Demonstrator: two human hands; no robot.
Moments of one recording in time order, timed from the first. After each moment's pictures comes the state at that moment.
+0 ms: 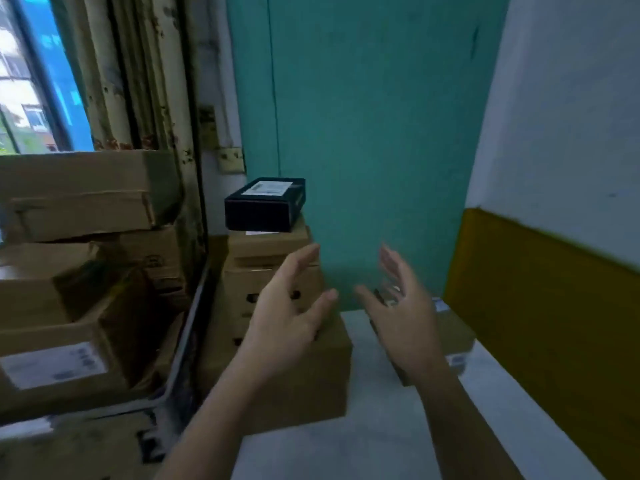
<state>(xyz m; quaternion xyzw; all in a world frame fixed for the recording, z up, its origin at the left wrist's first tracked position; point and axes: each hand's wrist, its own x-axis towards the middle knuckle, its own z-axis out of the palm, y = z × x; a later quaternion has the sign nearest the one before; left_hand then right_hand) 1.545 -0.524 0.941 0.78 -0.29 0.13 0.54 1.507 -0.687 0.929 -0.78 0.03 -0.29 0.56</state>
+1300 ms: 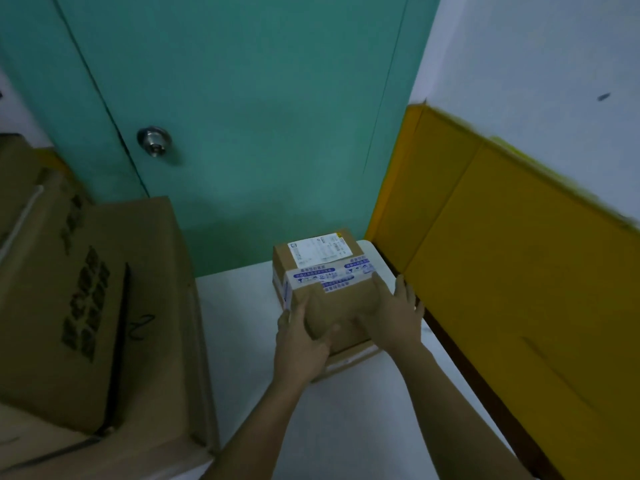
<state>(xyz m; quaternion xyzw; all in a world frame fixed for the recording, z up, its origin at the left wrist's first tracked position) 1.729 -0.834 0.685 0.84 -0.09 -0.20 0.50 1.693 -0.995 0.712 -0.93 0.35 0.06 0.14</state>
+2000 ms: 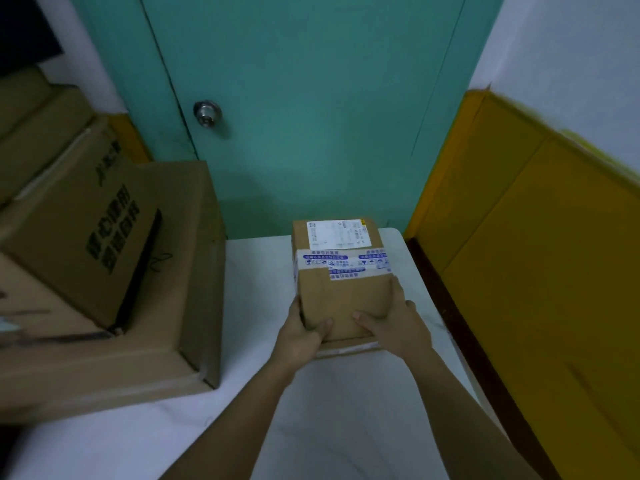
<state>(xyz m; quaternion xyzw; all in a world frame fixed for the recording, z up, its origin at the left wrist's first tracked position) 1.683 -0.838 0.670 0.76 0.05 -0.24 0.61 1.652 -1.023 0.688 -0.88 0.30 0.11 0.36</state>
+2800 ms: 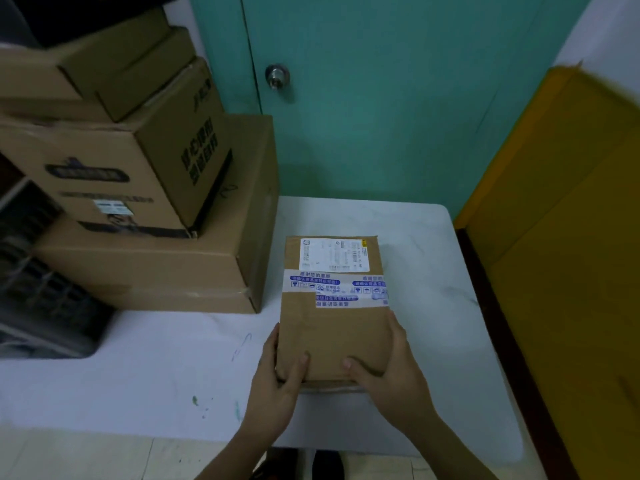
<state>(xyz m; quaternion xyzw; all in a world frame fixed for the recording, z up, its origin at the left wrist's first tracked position) 1.503 -0.759 0.652 0.76 0.13 -0.09 0.63 1.502 -0.952 0.668 -0.84 0.16 0.10 0.51</state>
